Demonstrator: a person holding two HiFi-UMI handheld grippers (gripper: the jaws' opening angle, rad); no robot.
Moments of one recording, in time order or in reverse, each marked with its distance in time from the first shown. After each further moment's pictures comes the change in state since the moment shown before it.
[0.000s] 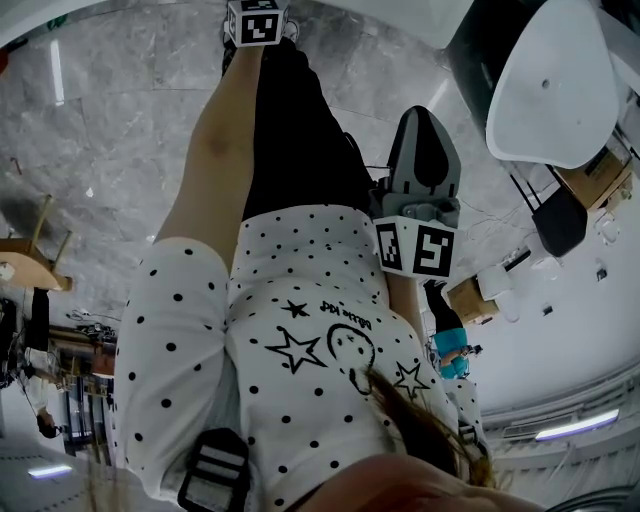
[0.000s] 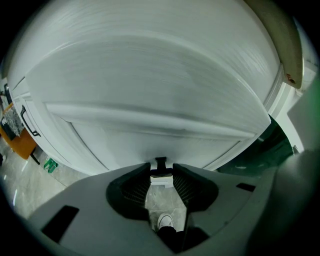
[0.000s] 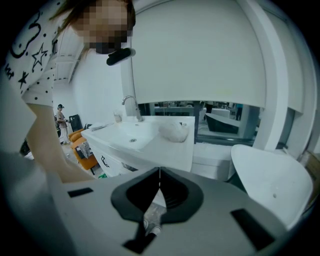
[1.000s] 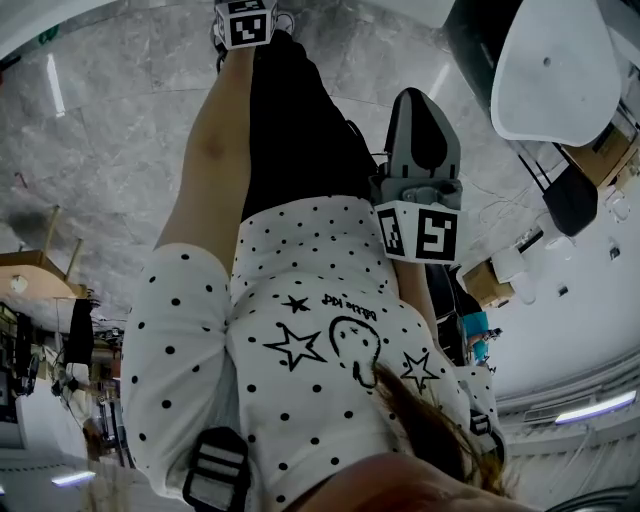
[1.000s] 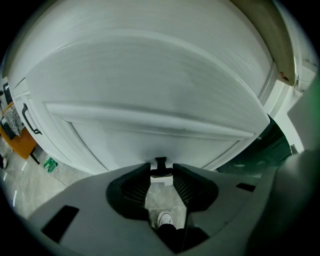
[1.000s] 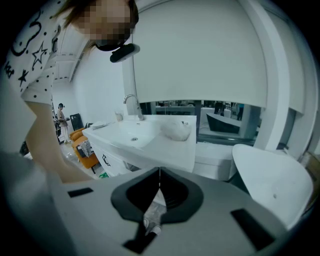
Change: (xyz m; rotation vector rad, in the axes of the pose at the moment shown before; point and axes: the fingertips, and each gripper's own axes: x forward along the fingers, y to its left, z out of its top) left arm -0.003 -0.005 -0.010 0.012 0.009 -0.017; right arm 0.002 0.003 -0.005 -0.007 0.008 0.004
